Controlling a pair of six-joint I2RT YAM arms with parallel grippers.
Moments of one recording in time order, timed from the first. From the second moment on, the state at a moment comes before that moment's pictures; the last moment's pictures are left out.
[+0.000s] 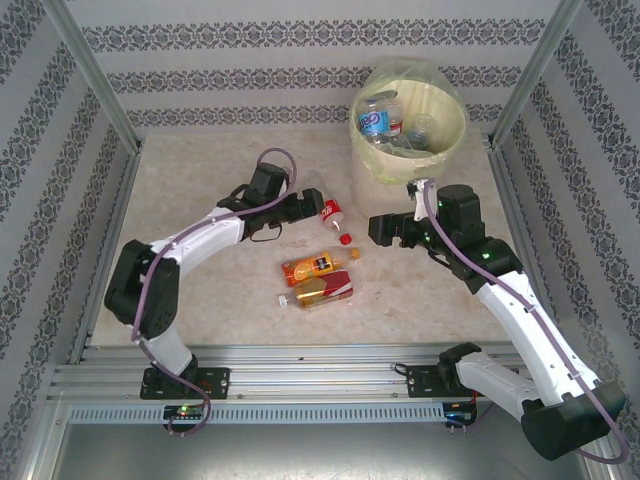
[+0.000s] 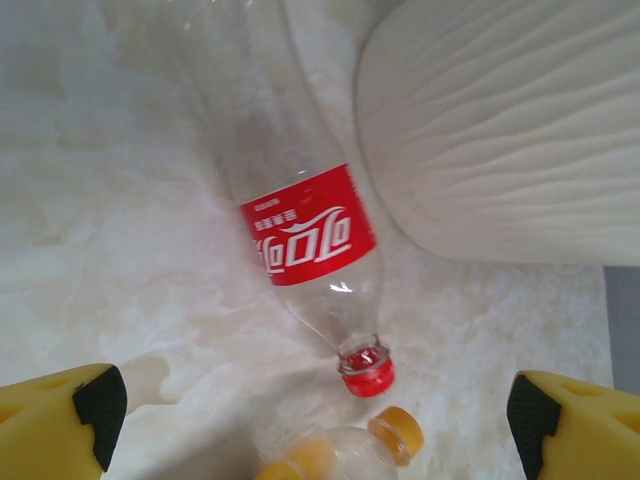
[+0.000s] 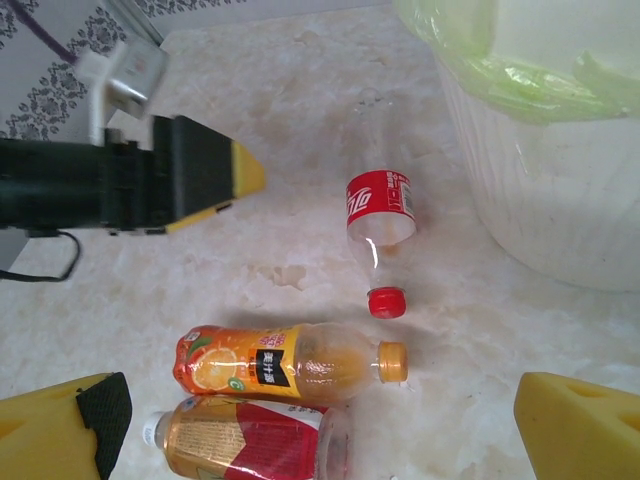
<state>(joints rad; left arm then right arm) -0.47 1.73 1.23 -0.26 0.21 -0.76 0.33 0.97 0.99 -0.59 -0.30 0.29</state>
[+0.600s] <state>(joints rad) -0.47 2.03 1.36 -0.12 0.29 -0.93 0.33 0.96 0.98 -0.58 -0.28 0.29</state>
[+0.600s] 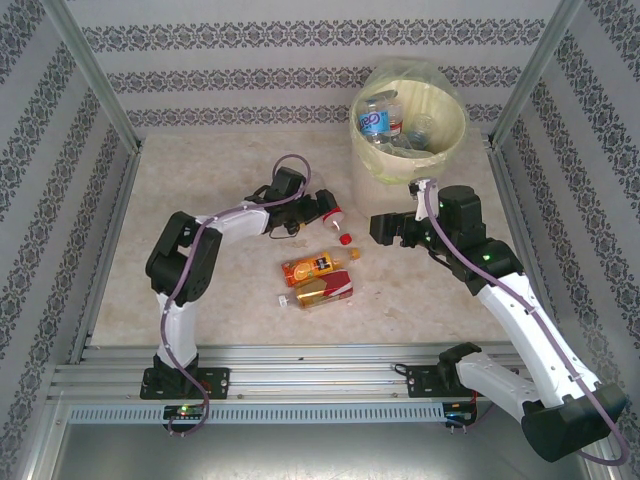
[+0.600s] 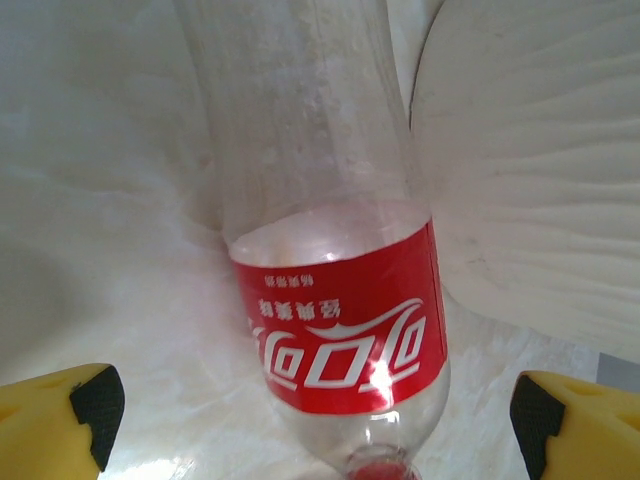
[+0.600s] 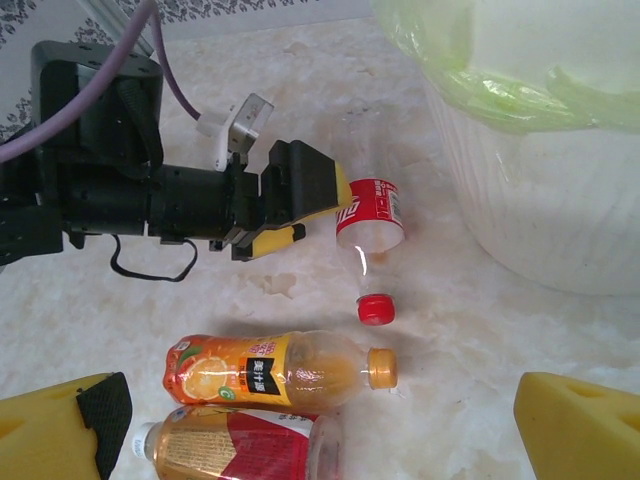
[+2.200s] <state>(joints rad) -0.49 2.16 1.40 0.05 0.36 -1.00 0.33 0.98 0.95 -0.58 -0.25 0.31</state>
